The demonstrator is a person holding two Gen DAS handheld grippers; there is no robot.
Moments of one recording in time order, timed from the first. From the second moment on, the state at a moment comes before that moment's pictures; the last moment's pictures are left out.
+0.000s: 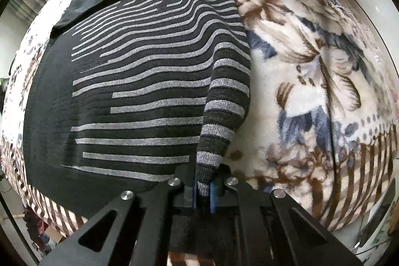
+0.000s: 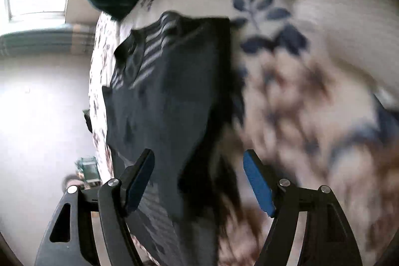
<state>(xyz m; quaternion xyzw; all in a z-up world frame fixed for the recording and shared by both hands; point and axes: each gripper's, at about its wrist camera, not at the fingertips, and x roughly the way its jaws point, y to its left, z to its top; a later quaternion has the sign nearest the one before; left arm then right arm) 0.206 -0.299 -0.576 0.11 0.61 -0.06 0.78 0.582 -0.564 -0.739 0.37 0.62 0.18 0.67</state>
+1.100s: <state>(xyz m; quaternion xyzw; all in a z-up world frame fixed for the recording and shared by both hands) 0.233 -0.039 -0.496 -0.16 0.56 0.10 0.80 0.714 -0.253 -0.611 0.18 0.70 0.09 0.68</state>
